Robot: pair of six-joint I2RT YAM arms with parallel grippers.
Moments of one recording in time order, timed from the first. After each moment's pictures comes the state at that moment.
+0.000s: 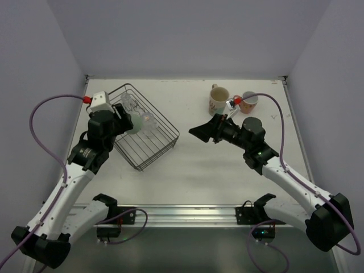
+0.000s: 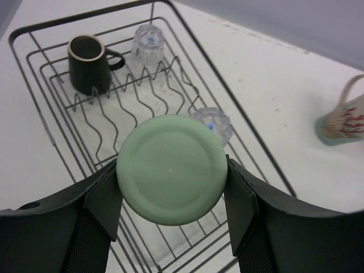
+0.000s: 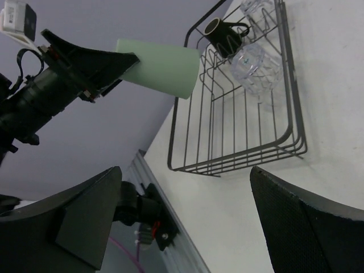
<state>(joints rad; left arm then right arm) -0.37 0.91 0.93 -0.45 -0.44 -0.46 0.53 1.03 0.72 0.22 -0.45 0.78</state>
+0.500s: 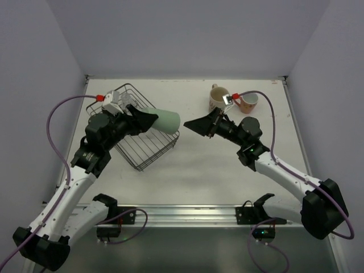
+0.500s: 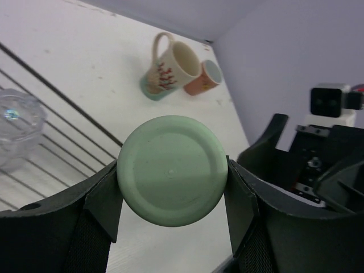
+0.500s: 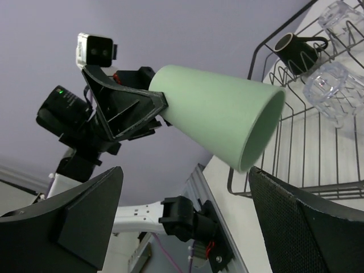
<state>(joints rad) -0.37 0.83 0.87 -0.21 0.15 -0.69 0.56 1.15 0.69 0.61 -0.52 1.08</state>
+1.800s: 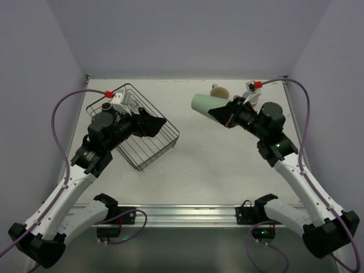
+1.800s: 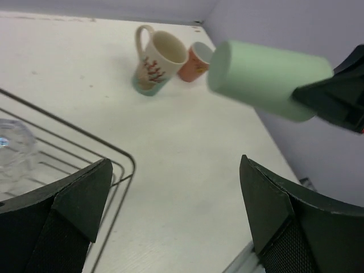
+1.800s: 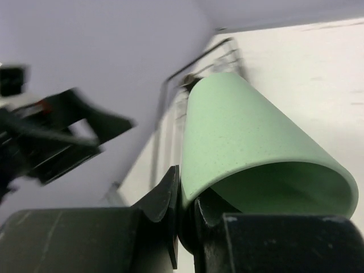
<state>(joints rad) -0.47 0.88 0.91 -0.15 0.23 -0.56 0.44 0.99 0.91 0.07 -0.43 0.72</state>
